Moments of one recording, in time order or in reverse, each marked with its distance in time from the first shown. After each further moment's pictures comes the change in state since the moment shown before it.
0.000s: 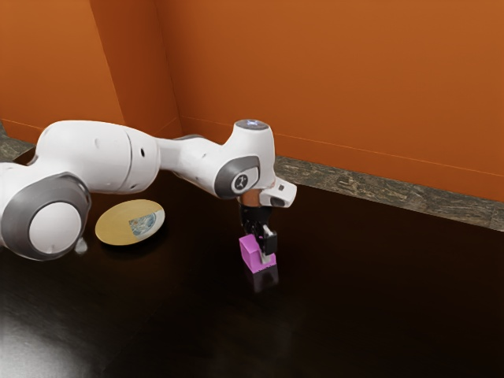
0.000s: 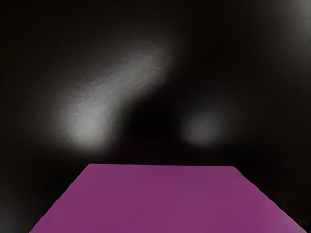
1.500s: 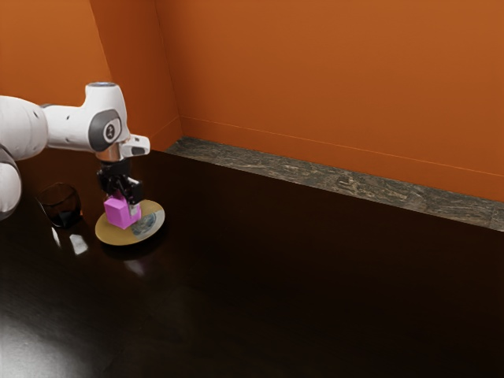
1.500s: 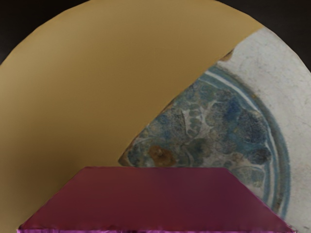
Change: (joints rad) arm 0.438 -0.093 0.120 -0.004 -0.023 -0.120 0.022
